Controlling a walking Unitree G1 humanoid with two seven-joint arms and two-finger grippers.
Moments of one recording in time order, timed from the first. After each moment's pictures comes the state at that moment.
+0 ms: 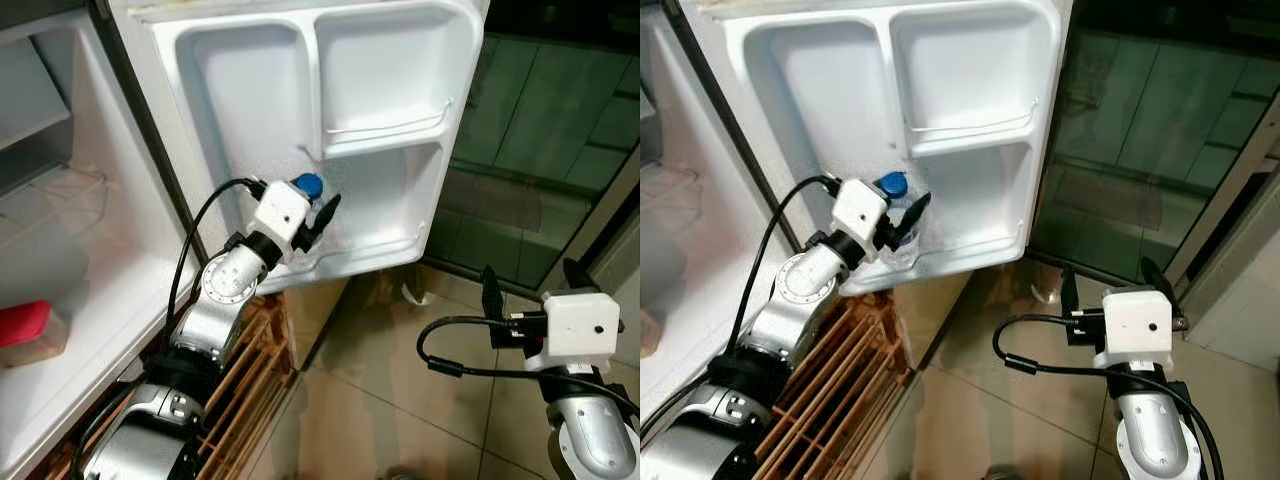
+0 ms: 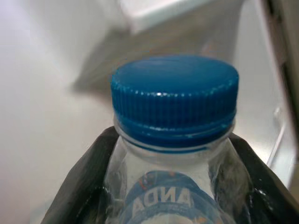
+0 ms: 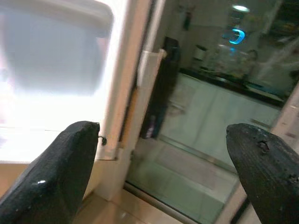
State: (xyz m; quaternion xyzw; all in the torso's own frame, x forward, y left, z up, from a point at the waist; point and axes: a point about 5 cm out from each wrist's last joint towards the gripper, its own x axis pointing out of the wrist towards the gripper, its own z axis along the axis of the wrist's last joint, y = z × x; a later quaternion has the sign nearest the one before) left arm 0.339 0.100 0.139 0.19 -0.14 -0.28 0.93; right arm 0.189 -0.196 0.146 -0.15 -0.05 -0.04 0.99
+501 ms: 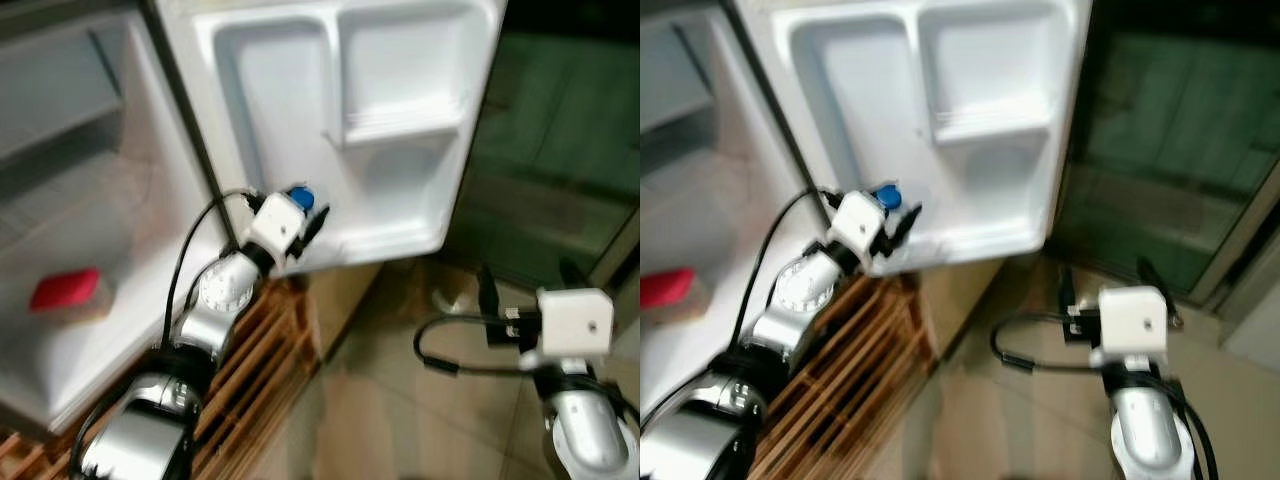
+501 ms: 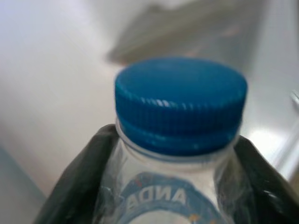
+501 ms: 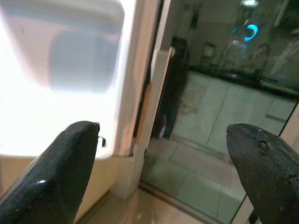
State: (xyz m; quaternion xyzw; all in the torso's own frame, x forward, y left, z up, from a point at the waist) left arm 0.352 0.102 0.132 0.12 -0.10 -0.26 0.95; right arm 0.192 -0.194 0.141 -0.14 -0.04 -0.04 0.99
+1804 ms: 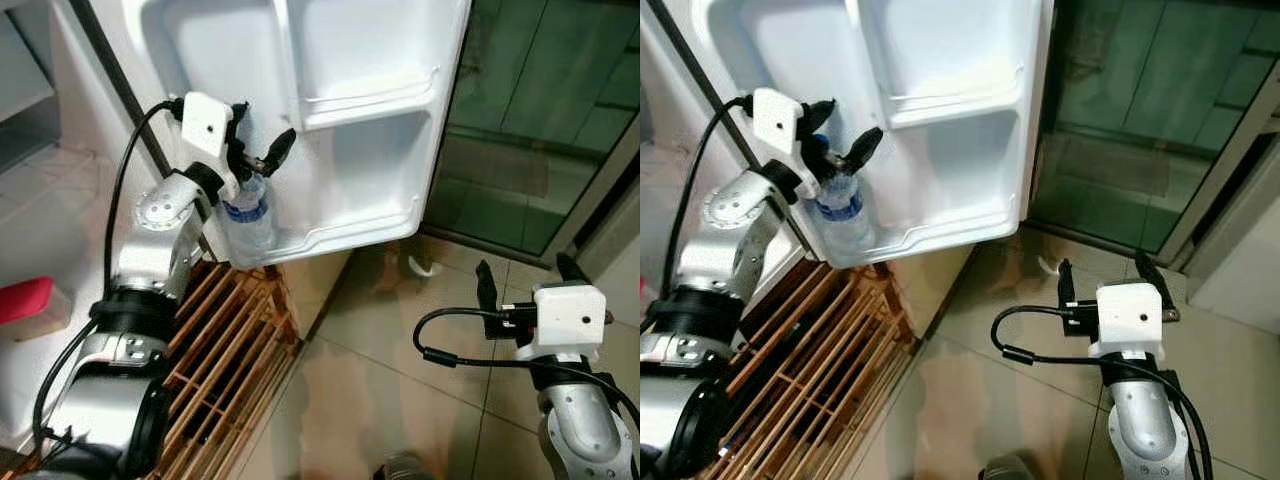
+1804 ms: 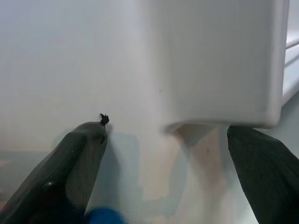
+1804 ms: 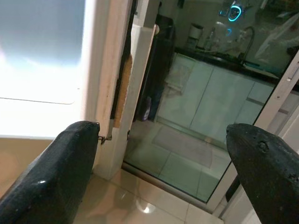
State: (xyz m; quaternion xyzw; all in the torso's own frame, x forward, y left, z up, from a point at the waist) left arm 0.363 0.165 0.228 0.09 -0.13 -0.25 0.96; right arm 0.202 -0.195 0.138 -0.15 -0.05 -0.04 0.99
